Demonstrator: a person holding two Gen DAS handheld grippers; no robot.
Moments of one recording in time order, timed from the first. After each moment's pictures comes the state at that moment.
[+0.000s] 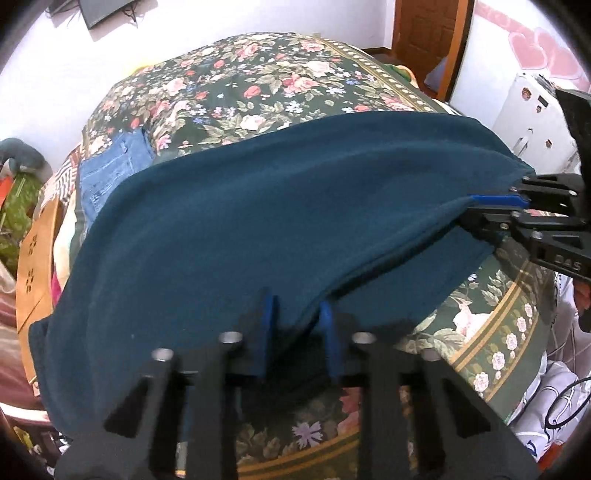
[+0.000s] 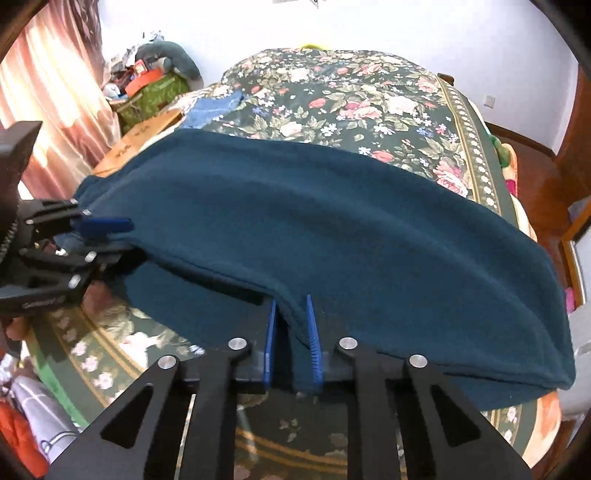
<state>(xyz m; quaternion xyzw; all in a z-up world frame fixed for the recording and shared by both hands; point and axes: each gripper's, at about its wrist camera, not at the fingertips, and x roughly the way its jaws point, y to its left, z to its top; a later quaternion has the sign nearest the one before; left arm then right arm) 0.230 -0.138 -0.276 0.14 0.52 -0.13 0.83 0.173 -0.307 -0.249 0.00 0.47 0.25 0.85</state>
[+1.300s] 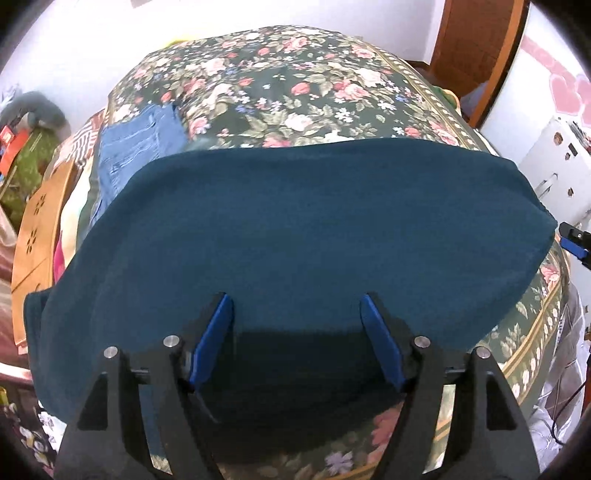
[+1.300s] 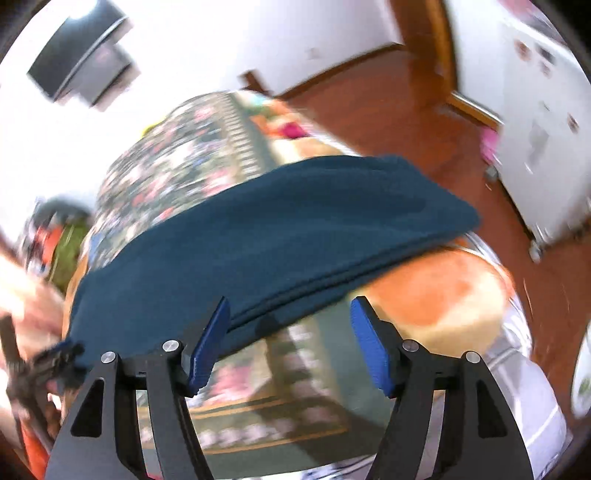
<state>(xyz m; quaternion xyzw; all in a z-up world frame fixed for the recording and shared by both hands) 0.261 -0.119 -0.274 0.08 0.54 -0.07 0.83 0.146 -0.496 -0.274 0.28 0.47 -0.01 0.84</state>
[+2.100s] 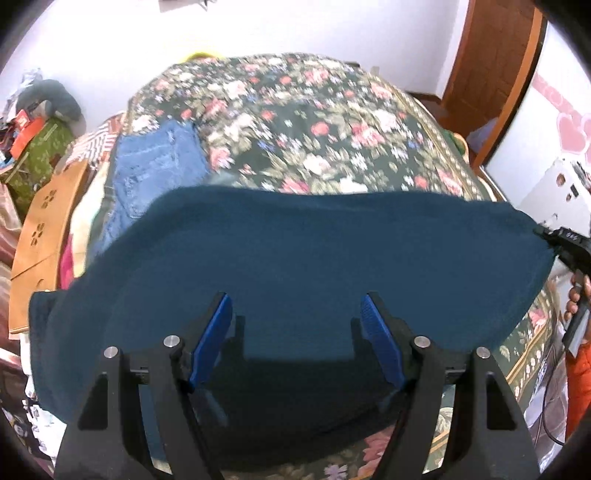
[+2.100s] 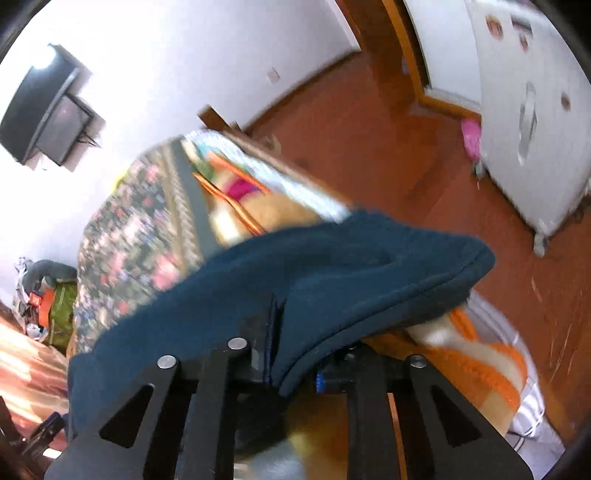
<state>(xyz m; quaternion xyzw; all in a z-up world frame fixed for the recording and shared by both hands) 0.270 -0.102 -0.241 0.03 0.50 -0.05 0.86 0.199 -0.543 -0.274 0.31 0.41 -0.05 0.86</state>
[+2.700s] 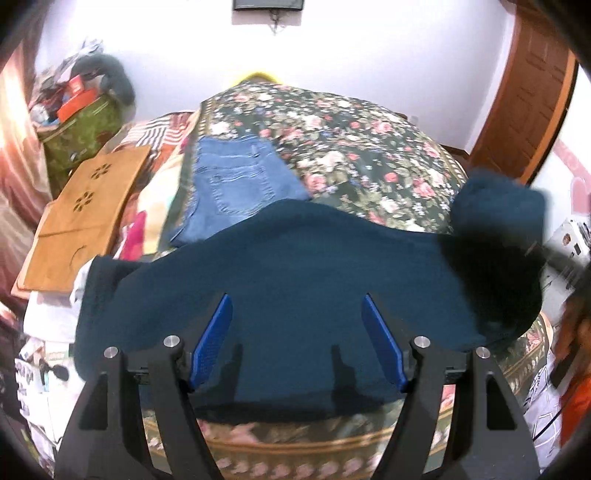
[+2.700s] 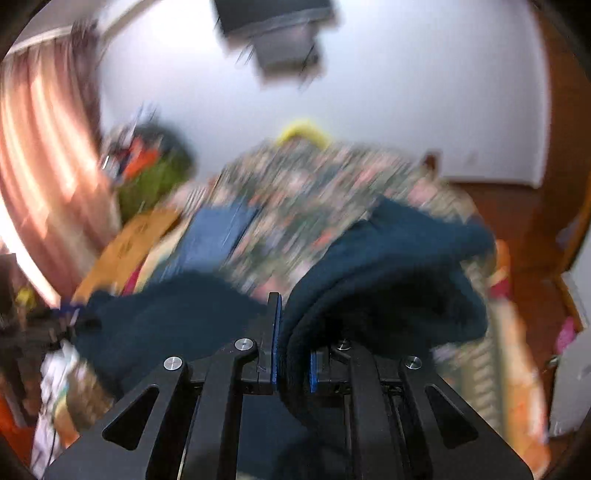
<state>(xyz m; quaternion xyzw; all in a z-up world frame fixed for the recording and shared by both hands) 0.213 0.015 -0.200 -0.04 0.45 0.01 0.89 0.207 -0.258 -0.172 0.04 0.37 0.23 0.90</state>
